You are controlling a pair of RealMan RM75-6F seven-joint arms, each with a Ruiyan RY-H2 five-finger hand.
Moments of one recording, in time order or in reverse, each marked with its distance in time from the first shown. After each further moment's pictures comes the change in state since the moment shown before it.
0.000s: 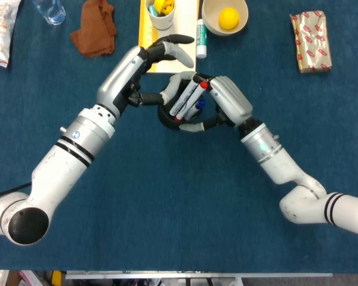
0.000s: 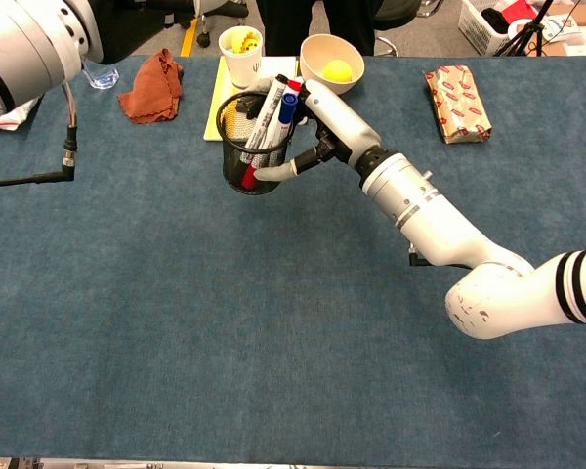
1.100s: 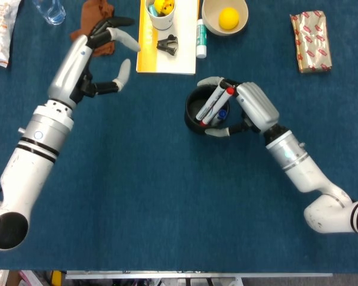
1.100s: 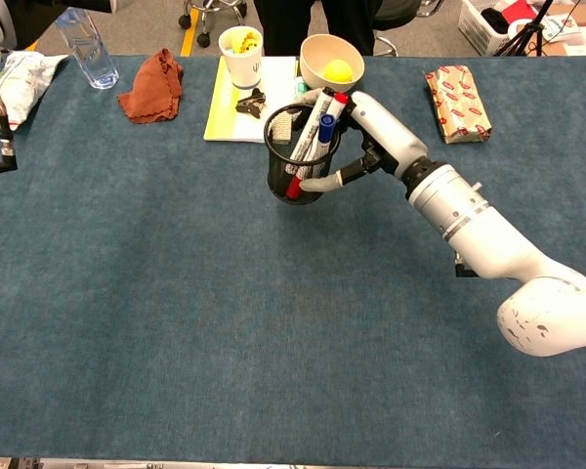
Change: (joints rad) left arm 0.088 0.070 0.060 0.021 0.035 0.157 0.163; right arm -0.111 0.114 -0.066 -0.116 0.005 0.020 -0.061
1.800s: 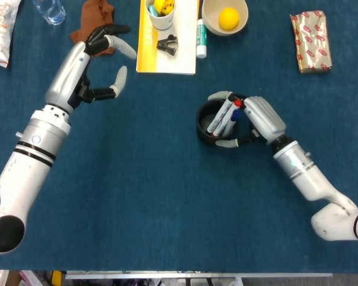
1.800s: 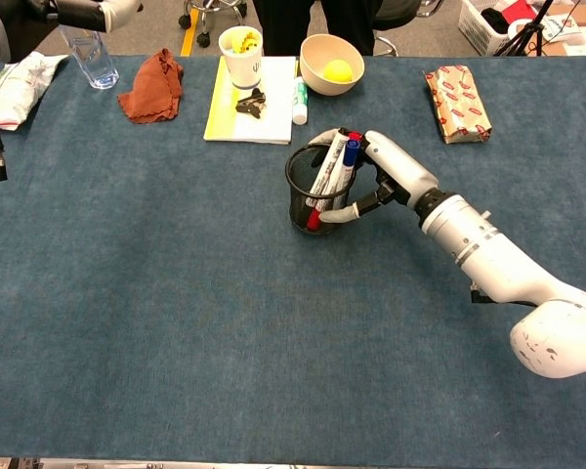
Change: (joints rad) left arm 0.019 0.011 0.021 -0.002 0.019 -0.015 0.017; right arm -0.060 -0.036 -0.065 0.103 -0.021 -0.027 0.057
